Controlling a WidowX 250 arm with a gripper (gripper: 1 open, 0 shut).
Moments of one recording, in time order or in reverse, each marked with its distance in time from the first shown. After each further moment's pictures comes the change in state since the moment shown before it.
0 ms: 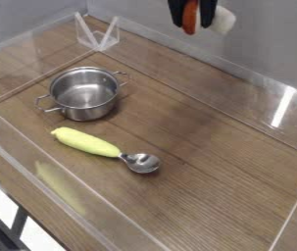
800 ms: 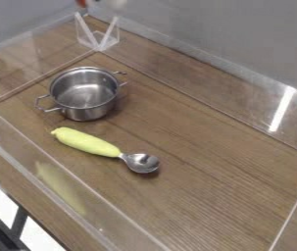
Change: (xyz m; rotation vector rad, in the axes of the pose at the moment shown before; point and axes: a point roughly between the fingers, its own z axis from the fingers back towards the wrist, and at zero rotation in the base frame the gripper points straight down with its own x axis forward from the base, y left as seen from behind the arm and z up) arm -0.021 0.137 0.046 0.105 -0.058 0.049
